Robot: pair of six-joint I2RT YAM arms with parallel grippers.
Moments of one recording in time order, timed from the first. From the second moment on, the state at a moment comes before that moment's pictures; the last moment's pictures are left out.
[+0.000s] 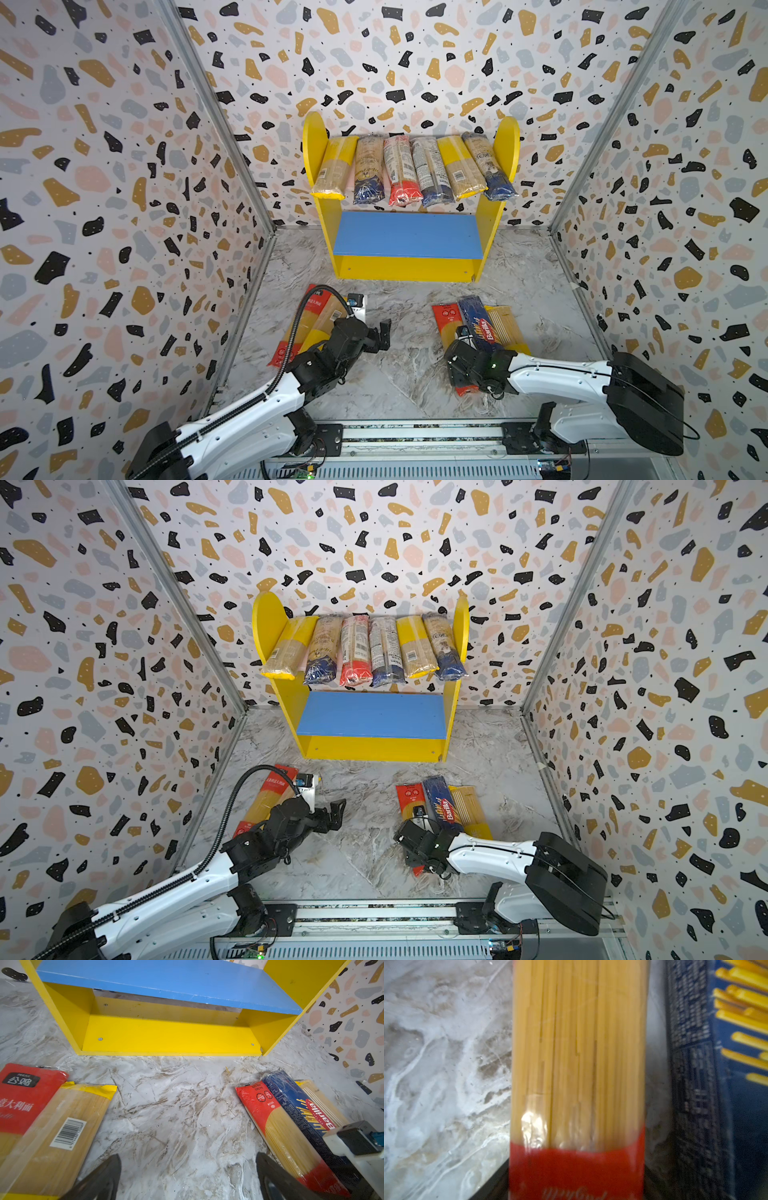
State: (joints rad) left arm -0.81 0.84 0.49 -0.18 -0.36 -0.49; right arm 1.05 1.34 0.54 -0.42 0.29 0.77
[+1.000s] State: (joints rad) left arm -0.81 0.73 0.49 -0.28 -0.40 -0.52; right arm 1.05 1.25 0.55 -0.43 0.24 0.74
